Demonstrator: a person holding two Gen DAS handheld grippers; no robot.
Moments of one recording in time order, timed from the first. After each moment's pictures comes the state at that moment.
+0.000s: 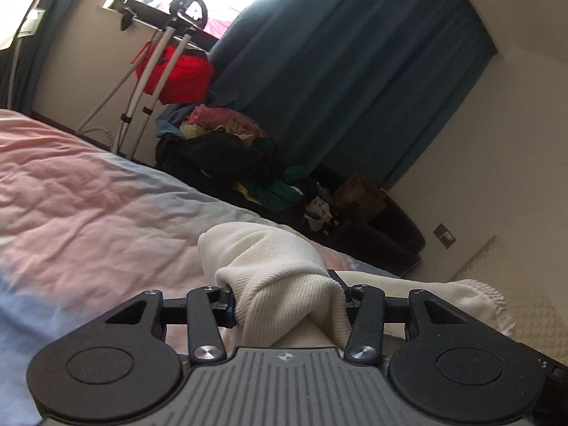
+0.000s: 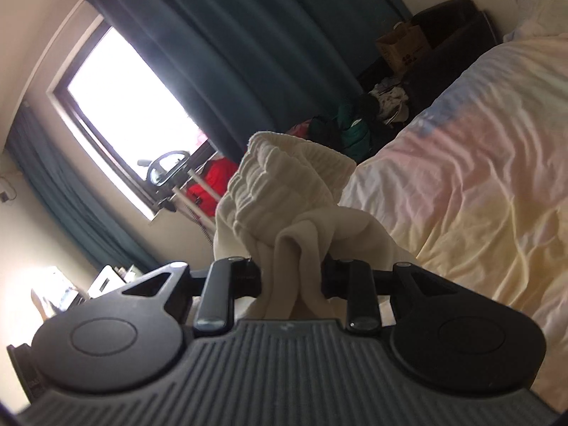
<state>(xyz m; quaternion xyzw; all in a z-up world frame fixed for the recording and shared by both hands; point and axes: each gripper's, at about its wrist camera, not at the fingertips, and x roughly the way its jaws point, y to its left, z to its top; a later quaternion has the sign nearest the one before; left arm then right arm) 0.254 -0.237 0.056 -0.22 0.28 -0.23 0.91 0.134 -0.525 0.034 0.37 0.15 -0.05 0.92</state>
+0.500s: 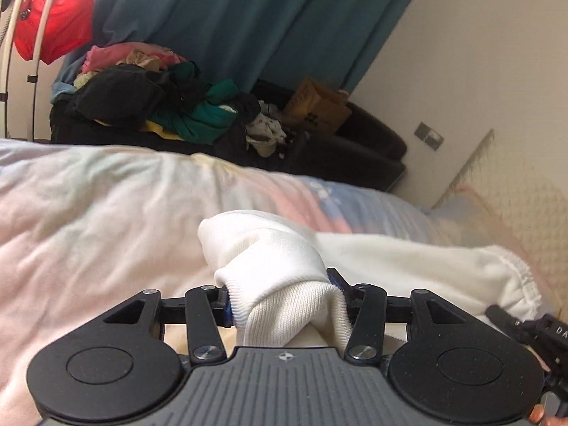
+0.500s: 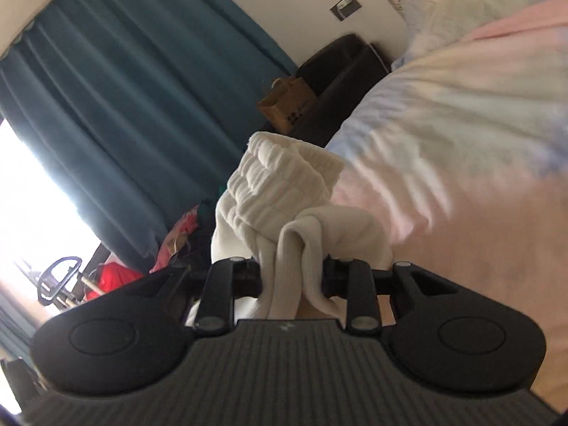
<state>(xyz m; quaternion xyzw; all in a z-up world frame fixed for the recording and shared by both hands) 0.403 -0.479 -0.099 -0.10 0.35 -0.34 0.87 0.198 -0.679 -0.105 0.42 0.07 -0.22 0.88</state>
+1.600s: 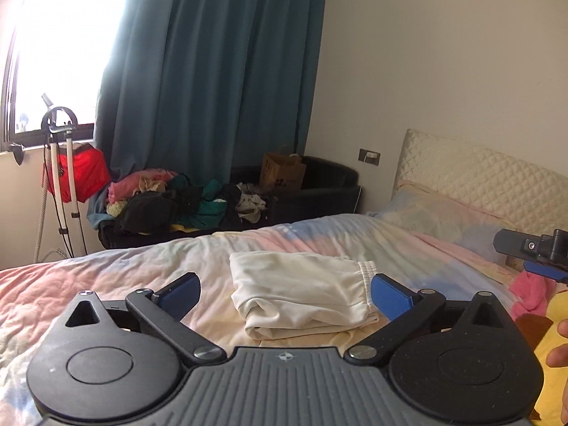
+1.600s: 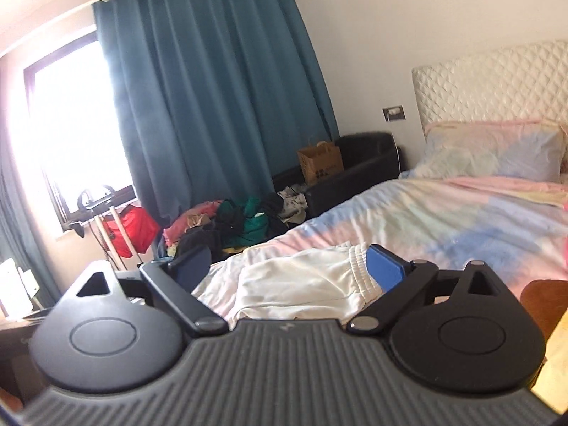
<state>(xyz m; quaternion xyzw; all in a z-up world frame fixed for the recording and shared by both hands) 0.015 -0.259 0.111 0.03 0.17 -0.34 0.92 -0.090 -0.440 0.081 0.18 0.07 -0.22 0.96</state>
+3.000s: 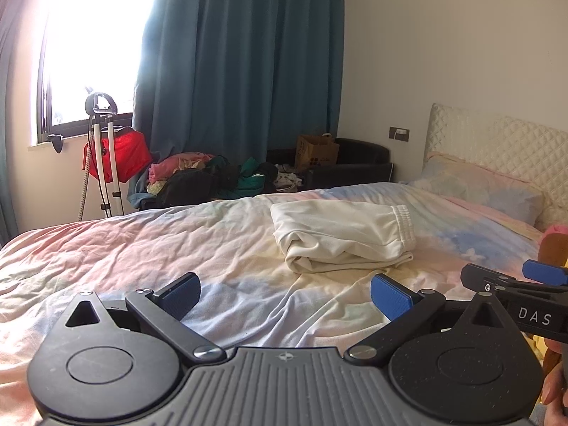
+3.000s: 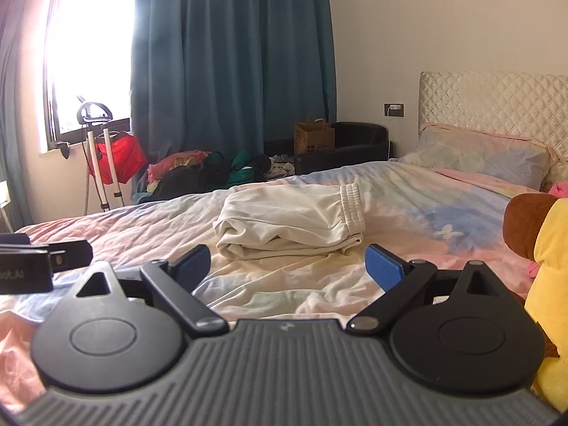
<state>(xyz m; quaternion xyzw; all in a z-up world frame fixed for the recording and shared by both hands) -0.056 -0.206 0.026 0.05 0.18 -0.29 0.94 -0.105 -0.341 -0.027 0.08 0.13 -0.25 0.96</state>
